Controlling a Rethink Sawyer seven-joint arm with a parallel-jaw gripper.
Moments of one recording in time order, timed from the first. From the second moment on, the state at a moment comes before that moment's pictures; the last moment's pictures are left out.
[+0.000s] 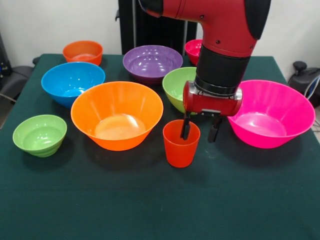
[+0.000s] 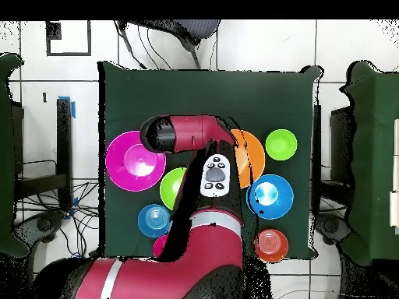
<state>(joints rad) -0.04 -0.41 -0.09 1.32 -0.11 0.50 1.78</state>
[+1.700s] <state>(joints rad) -0.07 -0.40 -0.05 1.32 -0.12 0.50 1.78</state>
